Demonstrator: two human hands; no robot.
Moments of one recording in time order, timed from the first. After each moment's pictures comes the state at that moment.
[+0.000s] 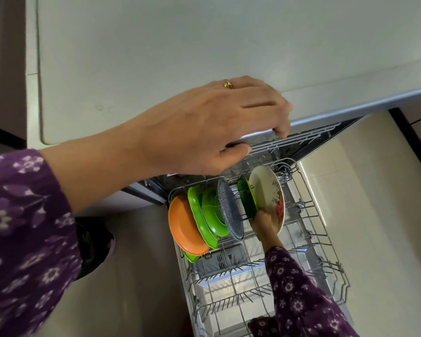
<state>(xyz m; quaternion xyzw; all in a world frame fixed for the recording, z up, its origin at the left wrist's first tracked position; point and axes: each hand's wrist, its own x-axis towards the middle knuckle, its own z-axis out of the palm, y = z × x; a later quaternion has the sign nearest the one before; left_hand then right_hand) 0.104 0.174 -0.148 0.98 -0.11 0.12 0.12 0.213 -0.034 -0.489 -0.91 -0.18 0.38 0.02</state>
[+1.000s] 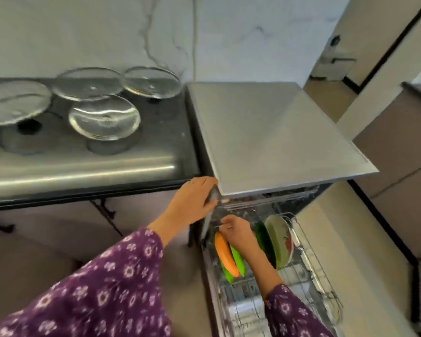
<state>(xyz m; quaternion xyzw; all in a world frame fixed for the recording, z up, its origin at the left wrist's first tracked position) -0.161 0.179 -0.078 0.95 0.21 0.15 0.17 -0.043 0.048 -0.147 -0.85 -0.37 0.28 0.25</state>
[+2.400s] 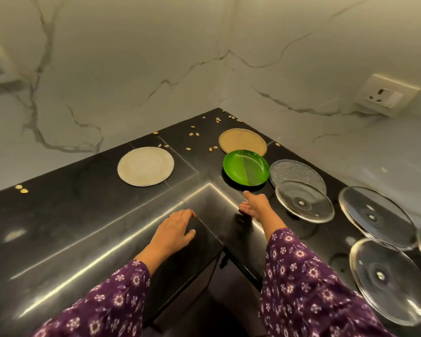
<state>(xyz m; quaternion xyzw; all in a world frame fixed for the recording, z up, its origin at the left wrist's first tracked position) -0.719 0.377 -0.045 0.64 0.73 0.18 0.15 -0.535 0.571 -0.037 -0.61 -0.39 0.63 0.27</state>
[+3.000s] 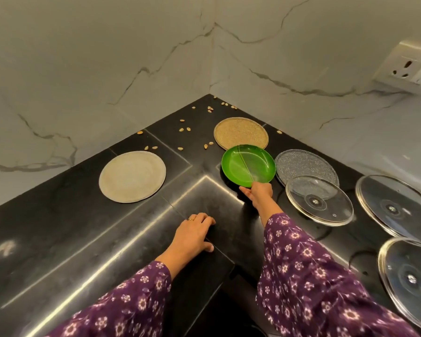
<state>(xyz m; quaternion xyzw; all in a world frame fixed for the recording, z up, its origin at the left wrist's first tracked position) -0.728 0.465 -0.081 0.71 0.67 0.04 0.19 -0.579 0.647 -0.063 -0.64 -0.19 0.60 0.44</state>
